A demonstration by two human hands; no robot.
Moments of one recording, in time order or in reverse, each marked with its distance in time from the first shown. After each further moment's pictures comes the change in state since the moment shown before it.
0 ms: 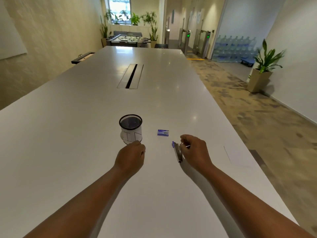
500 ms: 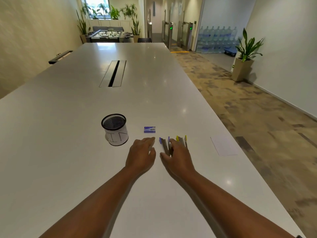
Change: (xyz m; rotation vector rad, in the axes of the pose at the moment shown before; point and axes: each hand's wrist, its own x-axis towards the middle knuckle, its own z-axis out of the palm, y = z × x) left_hand 0.023 0.056 0.047 -0.198 -0.087 -0.001; right_hand -0.030 0.007 0.026 -0.077 -0.009 0.091
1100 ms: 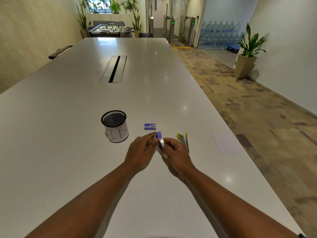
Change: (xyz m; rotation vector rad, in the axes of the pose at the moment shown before) left_hand 0.003 -0.005 -0.004 -0.295 0.008 0.023; right_hand -0.004 -0.010 0.002 0.941 -0.198 0.206
